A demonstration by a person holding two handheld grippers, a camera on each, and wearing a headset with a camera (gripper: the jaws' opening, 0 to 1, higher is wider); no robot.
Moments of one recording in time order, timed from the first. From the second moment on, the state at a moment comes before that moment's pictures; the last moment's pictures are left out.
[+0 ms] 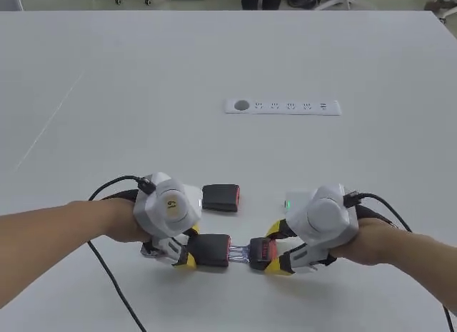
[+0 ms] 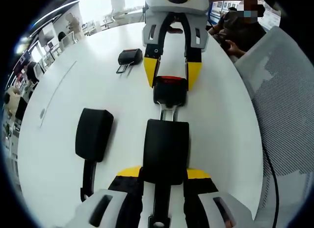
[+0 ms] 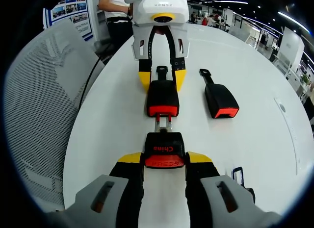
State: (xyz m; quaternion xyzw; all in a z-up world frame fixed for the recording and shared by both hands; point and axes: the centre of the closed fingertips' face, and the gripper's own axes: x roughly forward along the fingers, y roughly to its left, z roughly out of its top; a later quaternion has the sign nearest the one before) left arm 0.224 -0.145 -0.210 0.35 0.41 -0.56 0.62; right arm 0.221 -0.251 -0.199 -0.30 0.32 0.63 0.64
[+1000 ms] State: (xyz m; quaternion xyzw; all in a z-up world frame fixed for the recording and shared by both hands) left arm 0.223 -0.148 -0.208 0.35 0.40 -0.57 0.63; right arm 0.221 -0.242 -0.204 -0.29 0.31 0.62 0.66
